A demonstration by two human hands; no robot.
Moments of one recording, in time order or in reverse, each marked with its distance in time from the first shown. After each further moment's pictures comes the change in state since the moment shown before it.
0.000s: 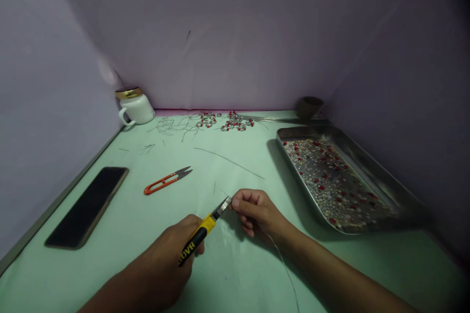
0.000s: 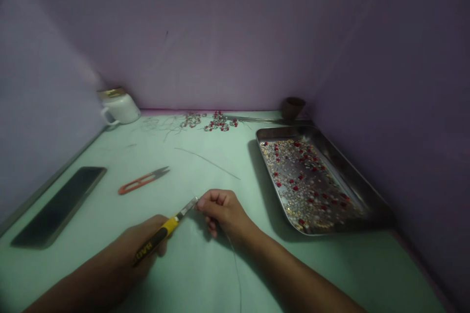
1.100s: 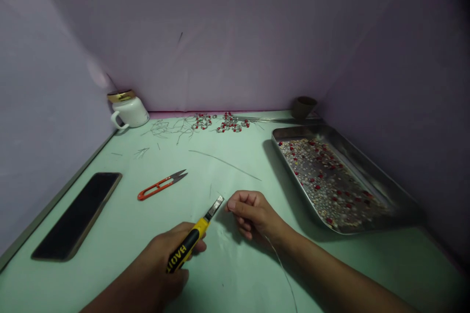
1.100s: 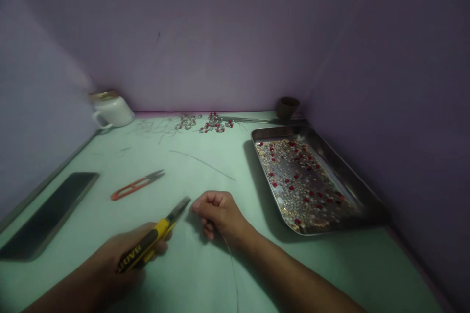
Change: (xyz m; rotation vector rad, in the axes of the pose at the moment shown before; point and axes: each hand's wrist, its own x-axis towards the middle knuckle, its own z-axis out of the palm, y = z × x) left_hand -0.004 -0.002 -0.002 -0.259 0.005 0.014; right_hand 0.000 -0.003 0.003 0.049 0.020 0.012
